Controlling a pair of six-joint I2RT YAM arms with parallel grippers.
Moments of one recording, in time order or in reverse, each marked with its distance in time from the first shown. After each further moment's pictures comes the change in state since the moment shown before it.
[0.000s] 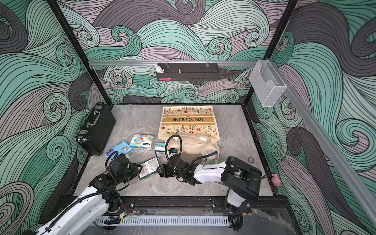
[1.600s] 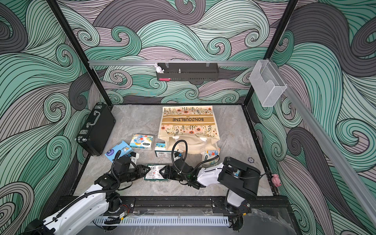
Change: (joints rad) left arm -0.006 0.135 -0.081 0.311 0.274 0.176; right arm 0.002 0.049 -0.172 0.262 -0.062 0.277
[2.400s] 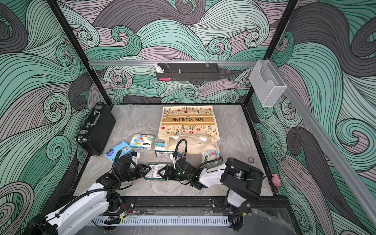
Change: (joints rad) left arm 0.000 0.038 -0.004 0.055 0.018 0.000; right arm 0.005 -0.072 -0.035 0.047 -0.103 -0.058
